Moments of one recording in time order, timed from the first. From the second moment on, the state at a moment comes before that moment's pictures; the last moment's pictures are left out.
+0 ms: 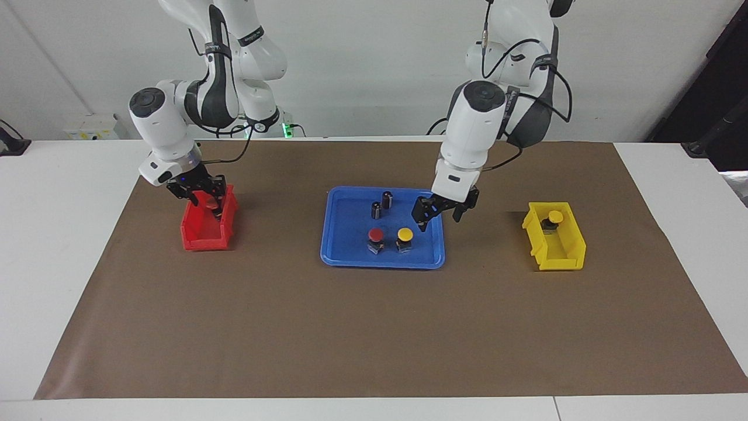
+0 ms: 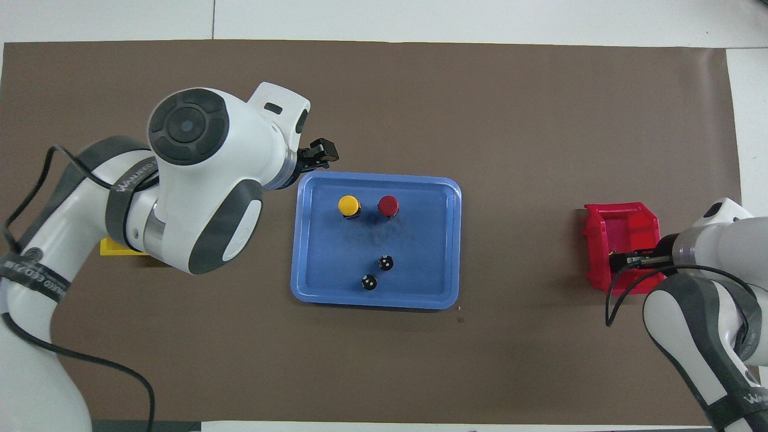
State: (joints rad) left arm -0.50 0.16 0.00 -1.75 -0.02 2.06 -0.80; right arm -0.12 -0.18 -0.02 -2.47 -0.02 2.29 -0.19
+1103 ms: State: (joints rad) left arm -0.02 0.03 0.04 -1.64 -0.03 1.66 0.12; right arm -0.12 -0.16 -0.02 -2.31 -0.02 2.08 -0.19
